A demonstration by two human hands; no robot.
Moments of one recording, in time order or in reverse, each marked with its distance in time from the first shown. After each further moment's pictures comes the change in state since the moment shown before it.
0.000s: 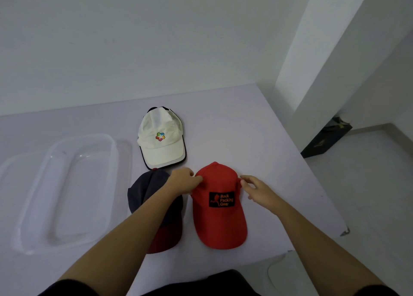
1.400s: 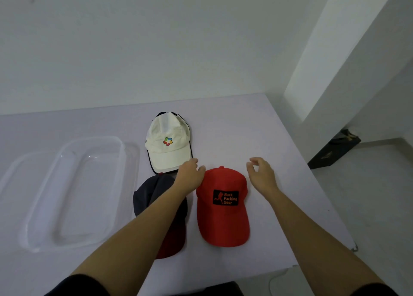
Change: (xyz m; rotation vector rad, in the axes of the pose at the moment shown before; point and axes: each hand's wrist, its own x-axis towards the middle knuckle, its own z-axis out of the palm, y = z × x) left_hand 0.003 0.019 -0.008 -0.136 0.239 0.043; right_hand 0.035 -0.050 -0.005 -0.056 0.426 -0.155
